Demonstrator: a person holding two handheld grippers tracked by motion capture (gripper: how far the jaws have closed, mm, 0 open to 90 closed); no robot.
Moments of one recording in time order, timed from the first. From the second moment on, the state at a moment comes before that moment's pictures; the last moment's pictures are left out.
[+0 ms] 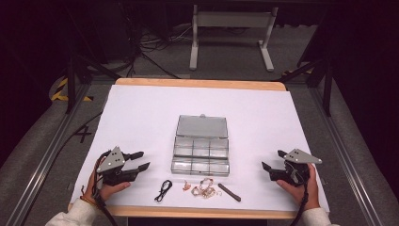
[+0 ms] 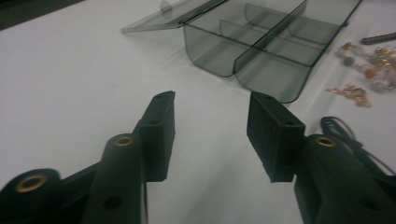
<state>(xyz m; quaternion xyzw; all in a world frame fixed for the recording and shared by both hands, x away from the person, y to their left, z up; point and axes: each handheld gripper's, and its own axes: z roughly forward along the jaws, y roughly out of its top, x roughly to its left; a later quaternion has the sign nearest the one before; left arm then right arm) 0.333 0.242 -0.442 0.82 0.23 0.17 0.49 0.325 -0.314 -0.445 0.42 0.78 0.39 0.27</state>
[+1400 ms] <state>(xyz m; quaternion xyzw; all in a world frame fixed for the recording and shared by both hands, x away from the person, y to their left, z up) 0.302 0.125 -0.447 0.91 0.11 0.06 0.40 0.327 -0.312 -0.446 0.42 0.78 0.37 0.27</state>
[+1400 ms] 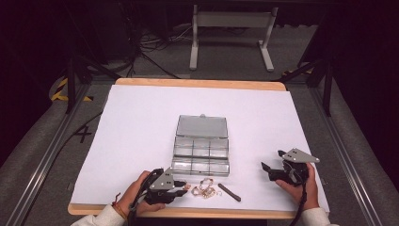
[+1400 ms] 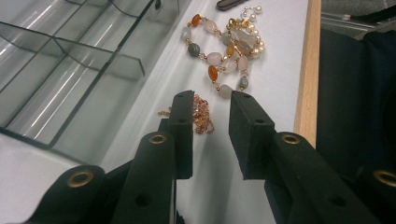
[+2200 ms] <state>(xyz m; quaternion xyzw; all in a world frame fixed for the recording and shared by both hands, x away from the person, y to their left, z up) 0.308 0.117 -0.451 0.91 0.14 0.06 0.39 0.327 -0.311 -0.446 0.42 0.78 0.37 0.27</state>
